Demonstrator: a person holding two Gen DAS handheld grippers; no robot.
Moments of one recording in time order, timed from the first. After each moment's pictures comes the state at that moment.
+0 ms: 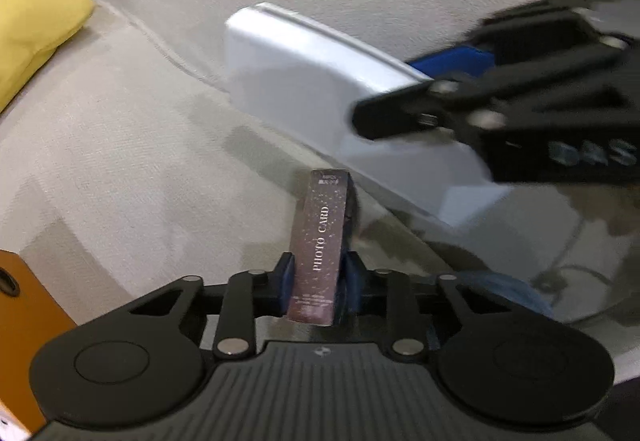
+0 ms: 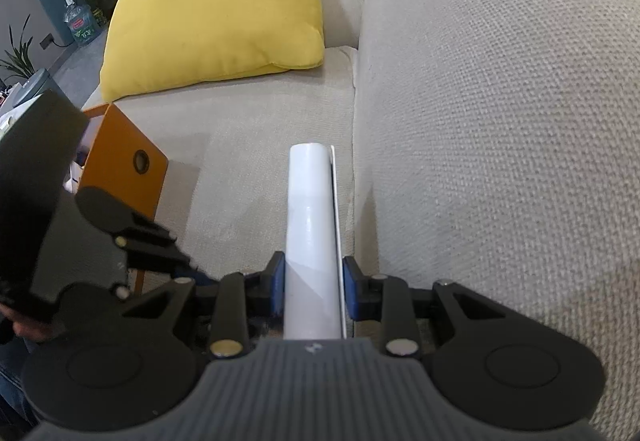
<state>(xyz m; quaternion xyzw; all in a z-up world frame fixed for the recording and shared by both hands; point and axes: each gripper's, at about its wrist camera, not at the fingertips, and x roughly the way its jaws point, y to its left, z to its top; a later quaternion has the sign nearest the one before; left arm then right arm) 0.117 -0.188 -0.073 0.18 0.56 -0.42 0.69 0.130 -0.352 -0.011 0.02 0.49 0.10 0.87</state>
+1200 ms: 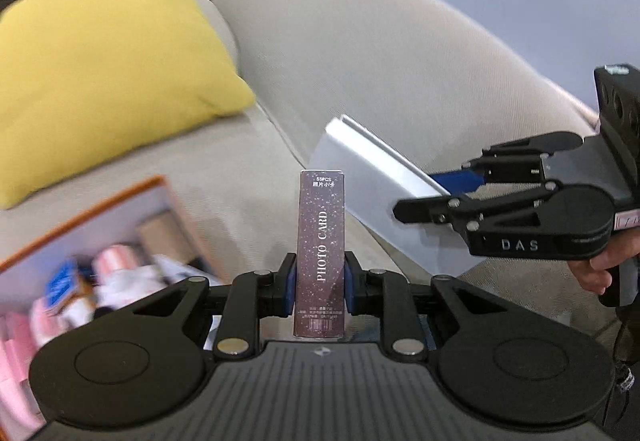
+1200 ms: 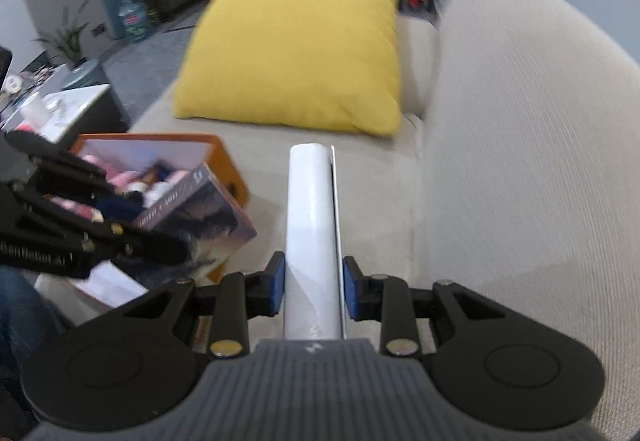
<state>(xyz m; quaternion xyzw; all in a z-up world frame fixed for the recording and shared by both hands) 0.119 -0.060 0.062 0.04 0.47 -0.33 0.82 0.097 -0.280 0.063 -0.04 0.42 0.18 0.89</state>
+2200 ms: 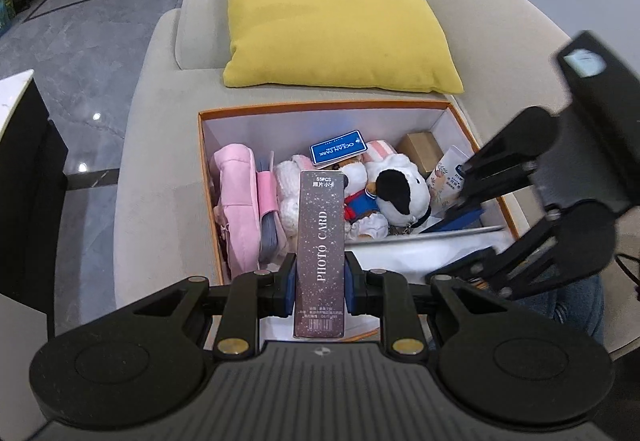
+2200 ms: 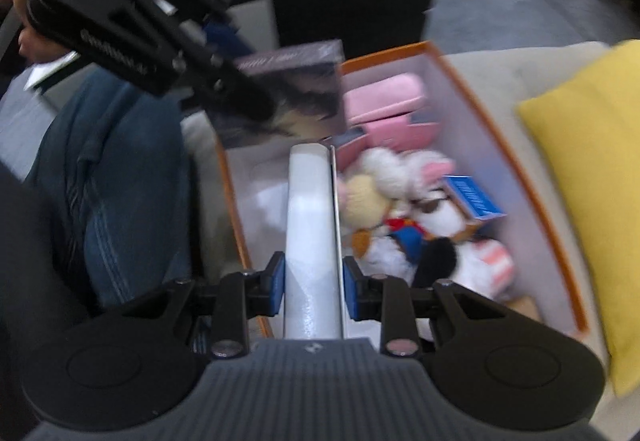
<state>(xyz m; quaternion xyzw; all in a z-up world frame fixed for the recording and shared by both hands) 0.067 0.173 0.055 -0.04 0.50 -0.15 0.85 0.128 -0.011 0.019 -0.31 0.46 0.52 0.65</state>
